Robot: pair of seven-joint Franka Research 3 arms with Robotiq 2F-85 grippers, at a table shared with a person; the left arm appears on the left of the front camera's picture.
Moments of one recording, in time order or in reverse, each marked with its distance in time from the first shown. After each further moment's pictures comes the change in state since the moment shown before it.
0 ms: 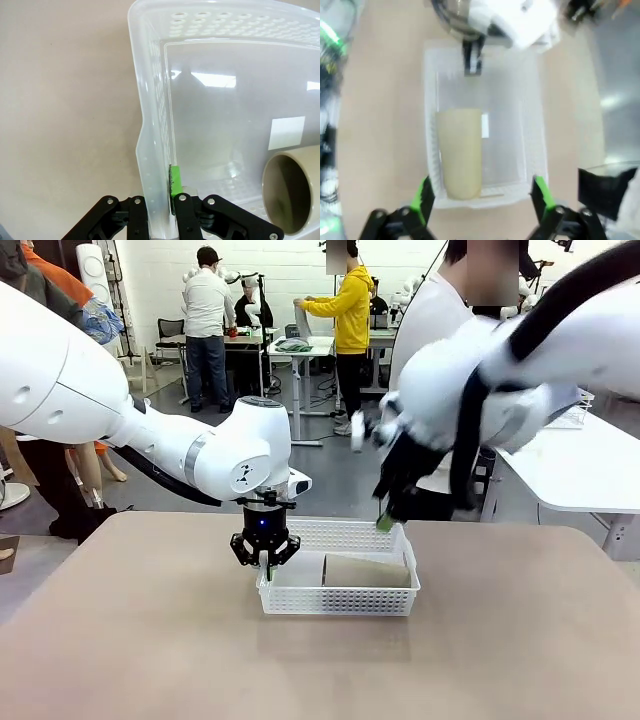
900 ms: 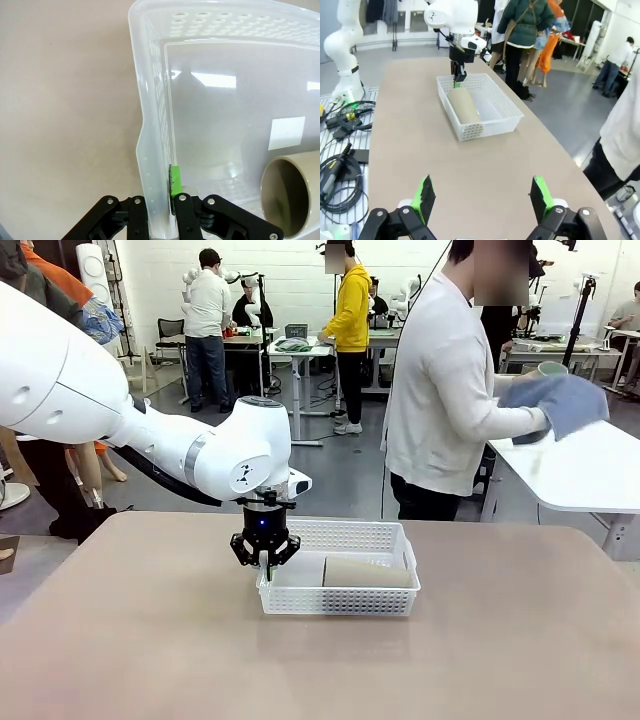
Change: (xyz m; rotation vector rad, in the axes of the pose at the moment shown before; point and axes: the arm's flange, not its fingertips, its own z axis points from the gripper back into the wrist) left arm 0.000 0.000 0.000 0.000 0.000 0.000; right arm -0.371 0.162 0.152 -0.250 -0.641 -0.226
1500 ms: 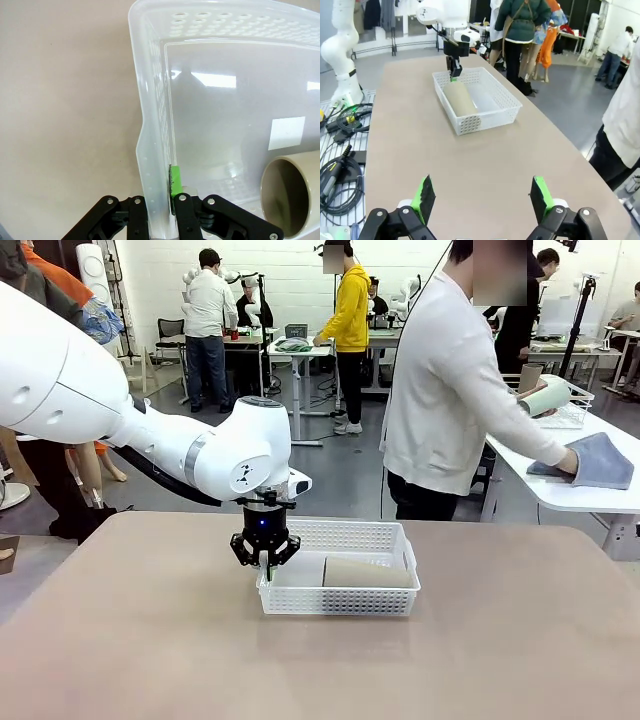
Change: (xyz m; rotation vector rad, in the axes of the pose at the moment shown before) left arm 0.000 0.000 0.000 0.000 0.000 0.000; right arm -0.024 -0.015 -0.008 0.010 0.000 -0.063
